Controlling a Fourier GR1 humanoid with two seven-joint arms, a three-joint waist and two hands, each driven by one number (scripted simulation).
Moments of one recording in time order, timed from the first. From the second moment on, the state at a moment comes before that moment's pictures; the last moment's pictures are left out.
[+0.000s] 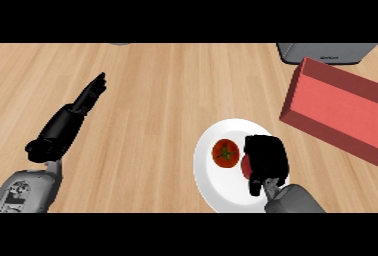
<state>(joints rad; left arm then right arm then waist) -0.22 0.31 -0.05 -1.53 -0.07 -0.16 -0.07 -0.23 -0.22 0.52 -1.48 1.10 0.25 0.72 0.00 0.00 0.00</state>
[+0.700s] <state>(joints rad) -0.21 0.30 -0.03 -1.55 -0.07 -0.16 -0.06 -0.21 -0.43 0.65 -1.76 0.95 0.12 0.03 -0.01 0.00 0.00</state>
